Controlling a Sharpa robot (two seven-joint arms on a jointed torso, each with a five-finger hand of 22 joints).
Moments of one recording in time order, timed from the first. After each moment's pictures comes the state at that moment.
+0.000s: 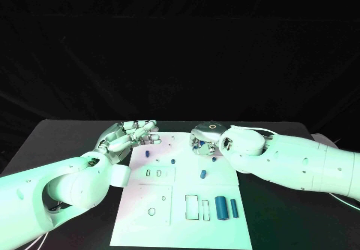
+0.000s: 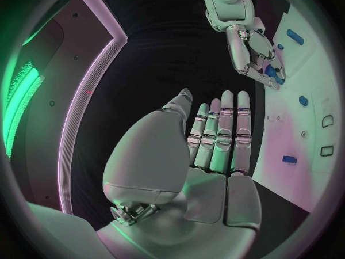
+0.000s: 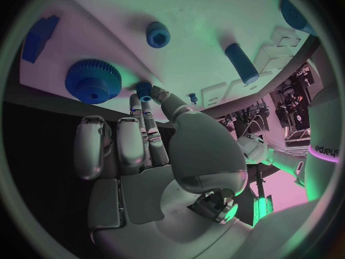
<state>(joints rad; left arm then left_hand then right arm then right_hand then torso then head) 1.21 -0.99 -0.02 1.80 0.06 -0.39 0.43 1.45 -0.07 0.18 0.19 0.06 0.94 0.20 0.17 0.07 1.04 0.15 0.17 0.07 1.08 0.10 0.27 0.15 0.17 0.88 0.24 0.42 0.19 1.33 -0.65 -0.14 1.39 -1.76 -0.22 -0.14 1.21 -0.04 0.31 -0.24 0.33 1.11 0.14 0.07 0.10 1.17 0.08 0.10 0.11 1.47 -0.01 1.27 1.09 0.08 1.38 0.10 1.38 1.27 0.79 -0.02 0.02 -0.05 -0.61</state>
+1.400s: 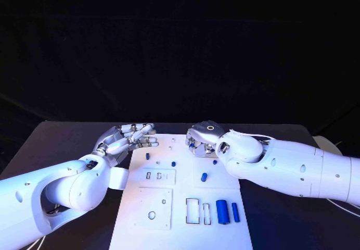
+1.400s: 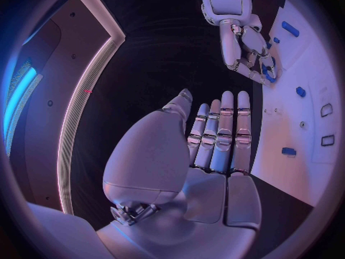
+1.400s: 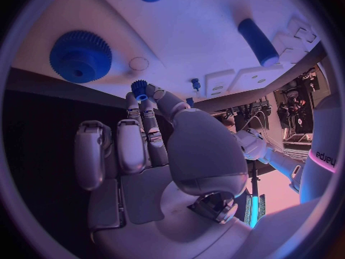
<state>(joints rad) 1.21 -0.99 -0.02 1.79 0.06 -0.39 0.43 1.45 -0.06 0.18 0.19 0.06 0.94 0.21 0.16 0.07 1.03 0.16 0.15 0.07 1.08 0.11 0.27 0.15 0.17 0.88 0.24 0.42 0.19 1.32 -0.64 -0.14 1.42 -1.80 -0.36 -0.20 1.26 -0.03 0.40 -0.26 0.27 1.17 0.12 0.10 0.13 1.21 0.09 0.14 0.11 1.47 -0.02 1.31 1.12 0.06 1.43 0.09 1.44 1.31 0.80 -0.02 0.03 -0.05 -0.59</state>
